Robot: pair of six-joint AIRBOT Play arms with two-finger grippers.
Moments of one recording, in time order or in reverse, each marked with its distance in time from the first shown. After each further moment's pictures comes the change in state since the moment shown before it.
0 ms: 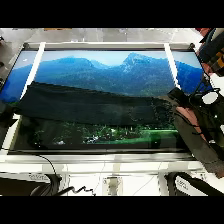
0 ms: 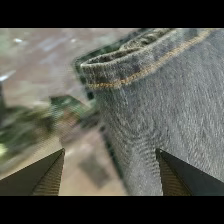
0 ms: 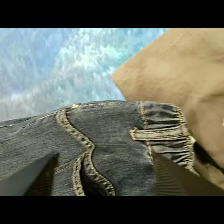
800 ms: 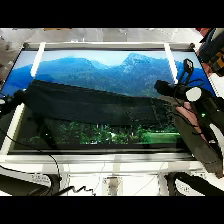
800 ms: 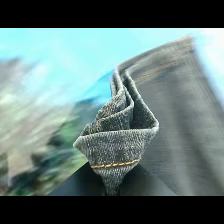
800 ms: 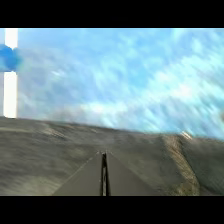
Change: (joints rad) left arm -0.247 0.003 0.035 -0.146 0.440 0.238; right arm 0.283 -0.006 0.084 -0.007 -0.182 -0.003
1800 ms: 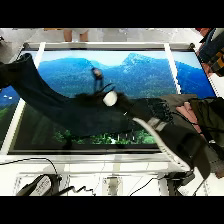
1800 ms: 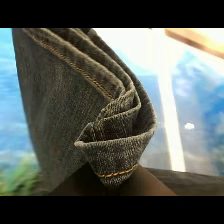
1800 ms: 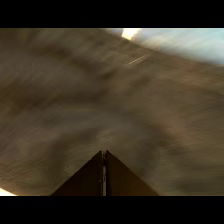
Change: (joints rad) left arm -0.067 0.653 0.015 -0.122 -0.717 0.080; right arm 0.737 -0.630 0.601 0.311 -0.063 0.012
